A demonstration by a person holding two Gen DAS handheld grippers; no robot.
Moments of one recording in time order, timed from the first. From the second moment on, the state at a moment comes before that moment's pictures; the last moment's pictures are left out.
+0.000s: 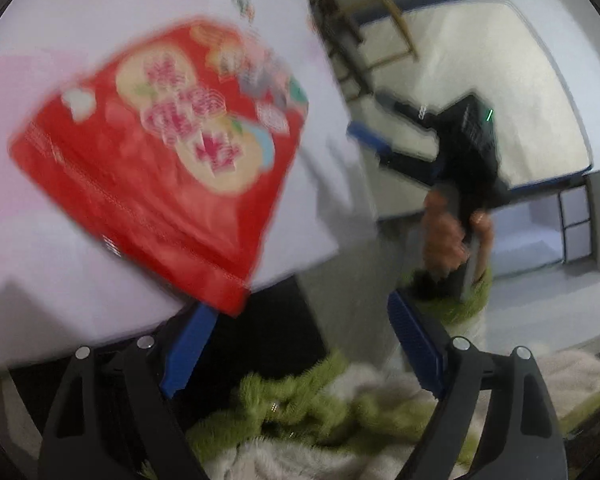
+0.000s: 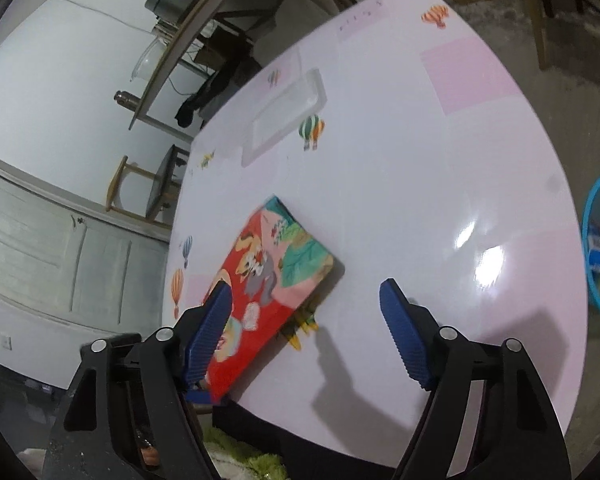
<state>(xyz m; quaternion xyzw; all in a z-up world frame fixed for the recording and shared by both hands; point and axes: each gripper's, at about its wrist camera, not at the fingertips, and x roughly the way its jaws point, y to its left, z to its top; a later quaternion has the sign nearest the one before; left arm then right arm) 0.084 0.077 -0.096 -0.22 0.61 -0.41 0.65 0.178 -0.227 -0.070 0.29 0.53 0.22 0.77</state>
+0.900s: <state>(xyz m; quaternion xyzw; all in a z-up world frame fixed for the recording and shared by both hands) 0.204 0.121 -0.066 -0.20 0.52 -0.19 0.80 0.166 -0.152 -0.088 0.18 0.55 0.24 0.78</state>
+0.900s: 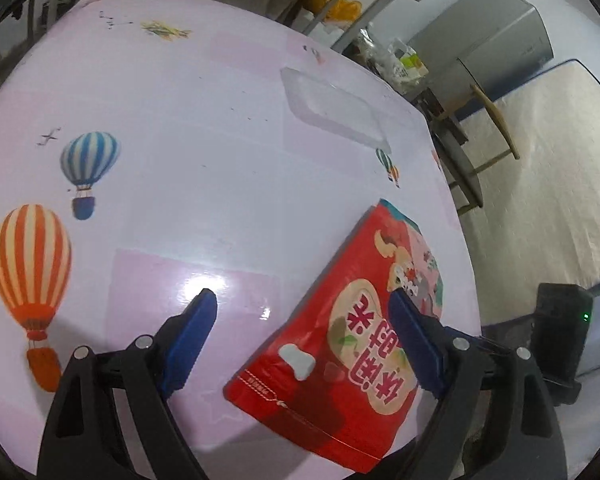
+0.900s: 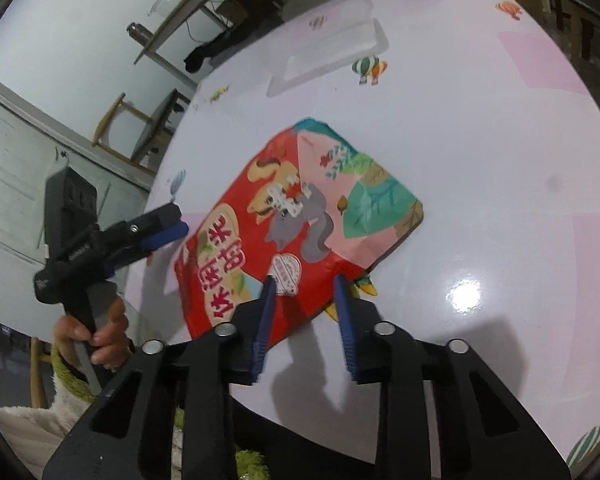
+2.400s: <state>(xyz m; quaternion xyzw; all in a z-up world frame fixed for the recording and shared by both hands) 0.160 0.081 -0.066 -0.22 0.54 -0.30 0.76 0.183 -0.177 -0.078 0.19 0.54 0.24 0.78</state>
